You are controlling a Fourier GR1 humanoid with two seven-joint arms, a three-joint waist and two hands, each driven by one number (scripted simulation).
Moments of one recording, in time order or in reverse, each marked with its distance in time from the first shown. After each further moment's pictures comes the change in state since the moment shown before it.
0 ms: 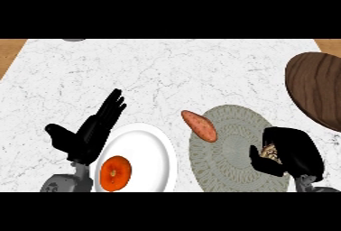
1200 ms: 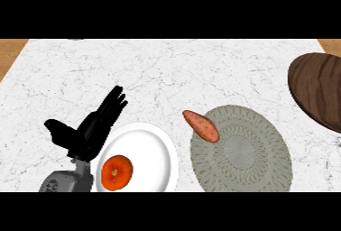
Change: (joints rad) left arm -0.025 -0.015 0.017 -0.008 -0.005 -0.016 0.030; right arm -0.217 -0.109 -0.531 -0.495 -0.293 0.315 0.099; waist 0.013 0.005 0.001
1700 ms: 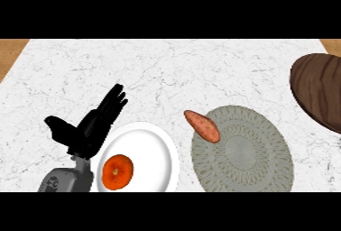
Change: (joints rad) left arm -0.020 -0.003 0.017 0.018 0.001 -0.018 0.003; right arm -0.160 -0.093 -0.123 0.435 -0.006 -0.168 -0.221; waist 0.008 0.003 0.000
